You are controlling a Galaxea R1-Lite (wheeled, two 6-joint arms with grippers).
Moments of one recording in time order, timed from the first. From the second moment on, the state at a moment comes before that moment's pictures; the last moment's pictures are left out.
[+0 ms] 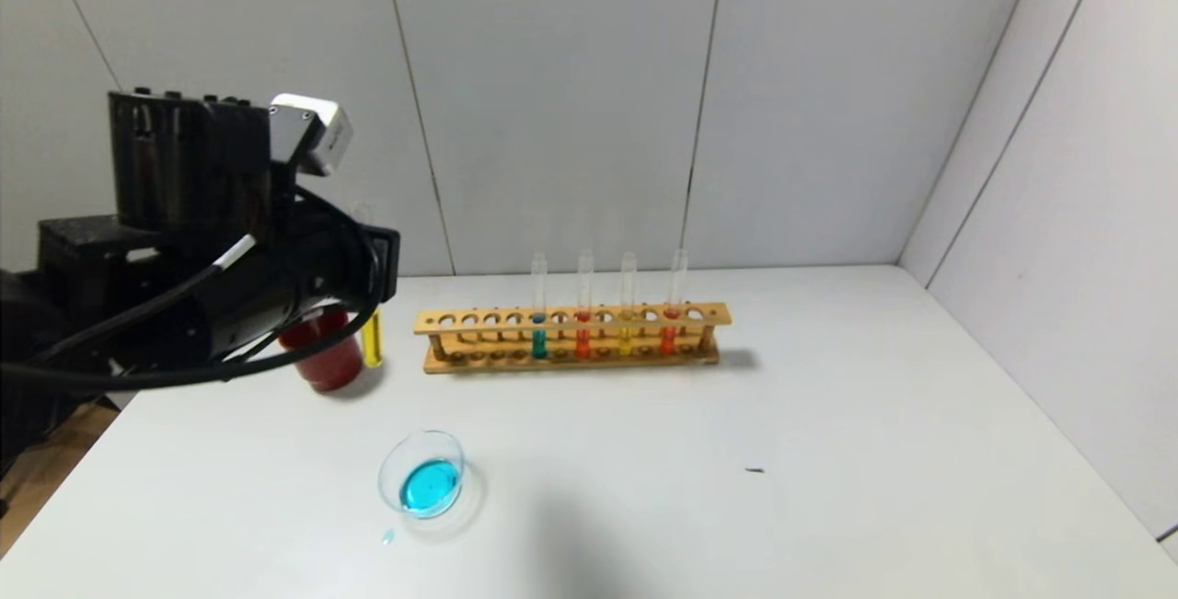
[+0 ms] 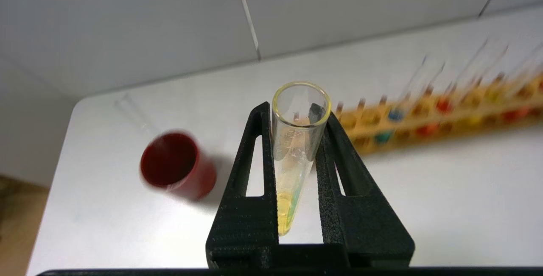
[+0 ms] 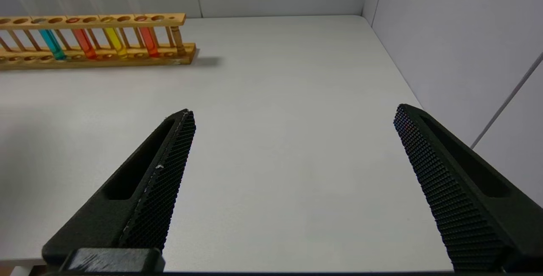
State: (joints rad) left arm -0.48 1.51 -0.93 -0.32 0.42 0.02; right arm 0.00 0.00 0.00 0.00 0.00 0.02
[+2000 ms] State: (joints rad) left arm -0.45 1.65 -0.78 0.21 0.29 0.15; right arm 0.00 0.00 0.00 0.00 0.00 0.02
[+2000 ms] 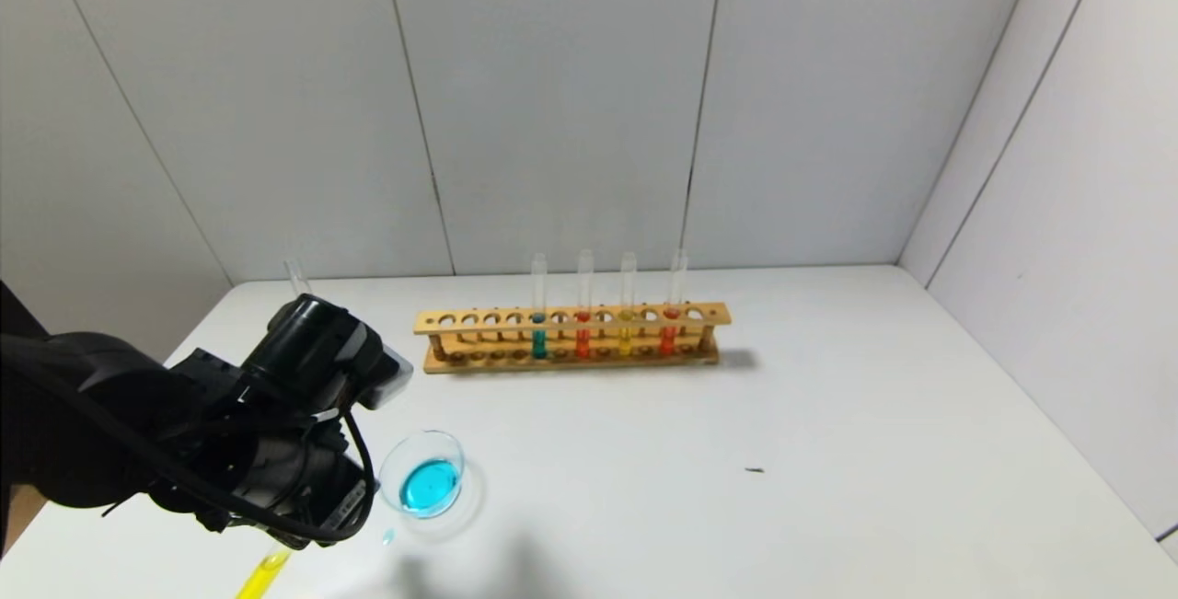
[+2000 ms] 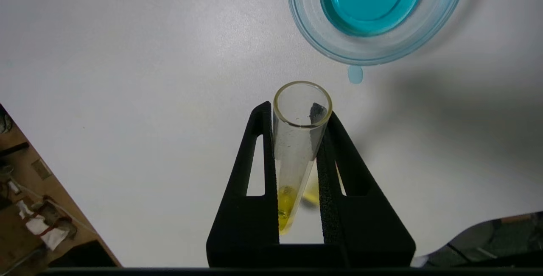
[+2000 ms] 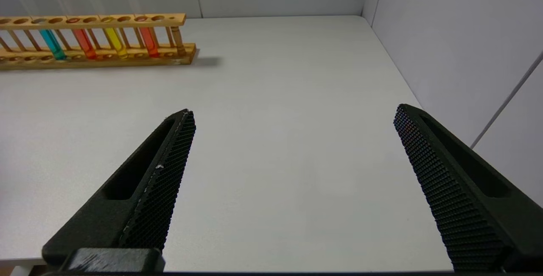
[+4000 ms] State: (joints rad) left arm -0.44 2.15 -1.71 1.20 0.35 0.39; right arm 0.00 0.00 0.00 0.00 0.00 0.02
